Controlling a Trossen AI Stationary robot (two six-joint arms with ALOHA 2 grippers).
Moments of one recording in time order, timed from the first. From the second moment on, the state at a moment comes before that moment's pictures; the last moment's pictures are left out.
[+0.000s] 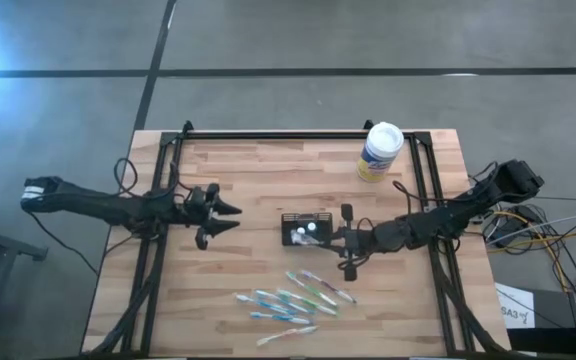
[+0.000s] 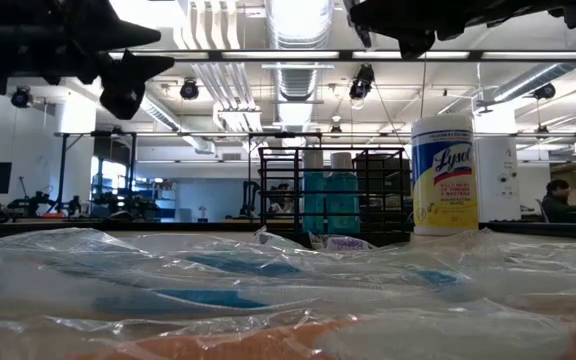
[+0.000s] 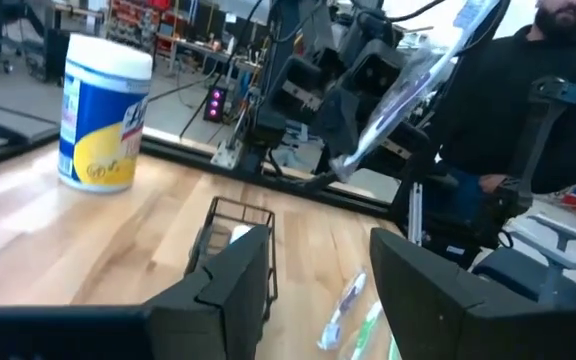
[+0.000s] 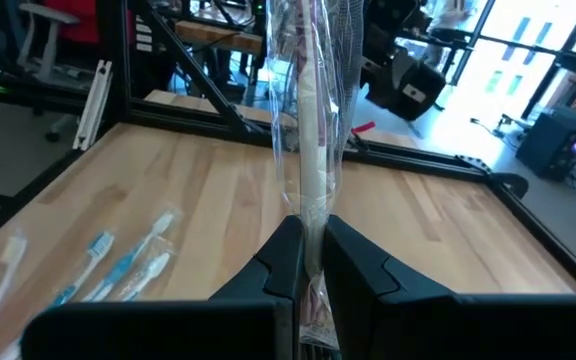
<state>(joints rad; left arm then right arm) -0.07 0.67 0.19 0.54 -0.02 -0.32 0.37 1.35 0.63 0.53 0.38 -0.07</state>
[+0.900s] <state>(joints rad) -0.16 1.28 0.68 0.64 -0.11 0.01 0.38 1.37 0.62 0.53 0.47 -0.01</state>
